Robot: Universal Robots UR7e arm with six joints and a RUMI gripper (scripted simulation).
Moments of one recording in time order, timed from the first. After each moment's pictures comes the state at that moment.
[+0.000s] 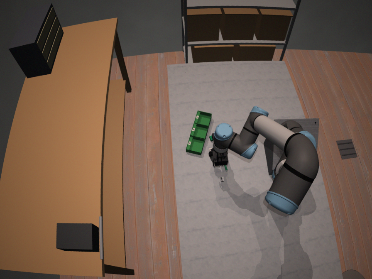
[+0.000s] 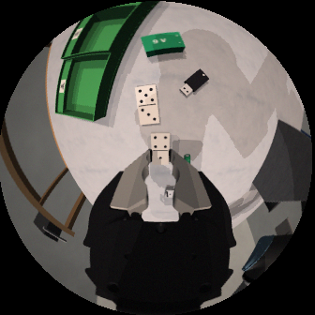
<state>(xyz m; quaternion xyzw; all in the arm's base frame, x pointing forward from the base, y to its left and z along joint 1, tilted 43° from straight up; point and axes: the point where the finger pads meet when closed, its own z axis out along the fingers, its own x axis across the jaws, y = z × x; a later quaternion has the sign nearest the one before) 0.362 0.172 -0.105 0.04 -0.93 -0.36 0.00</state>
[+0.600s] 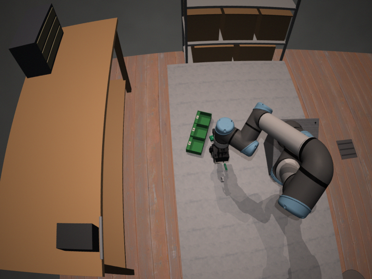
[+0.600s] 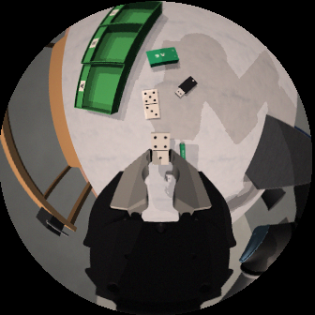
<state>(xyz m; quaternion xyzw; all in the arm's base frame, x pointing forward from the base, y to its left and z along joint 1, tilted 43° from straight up) 0.365 0.140 -0.071 0.04 -0.93 -0.36 0.00</state>
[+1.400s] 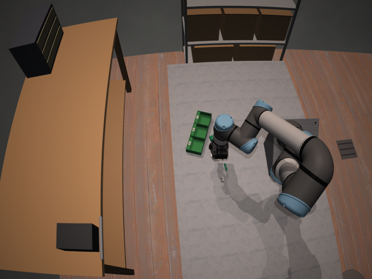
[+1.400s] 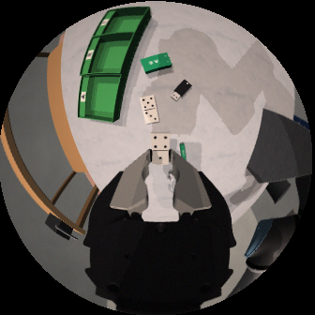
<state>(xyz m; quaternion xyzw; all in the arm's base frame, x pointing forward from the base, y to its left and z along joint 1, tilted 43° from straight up) 0.366 0.127 -0.070 0.01 -0.93 -0.36 0.02</state>
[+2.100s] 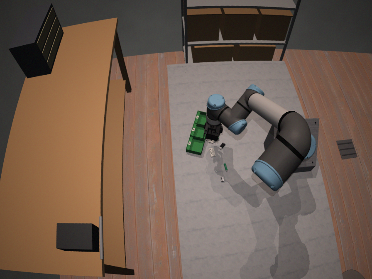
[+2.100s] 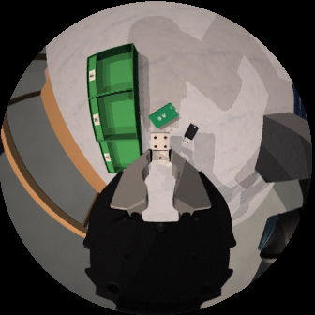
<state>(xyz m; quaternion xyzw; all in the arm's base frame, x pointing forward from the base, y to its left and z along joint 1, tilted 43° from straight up) 0.388 0.051 -0.138 -0.12 -0.92 -0.36 0.07</state>
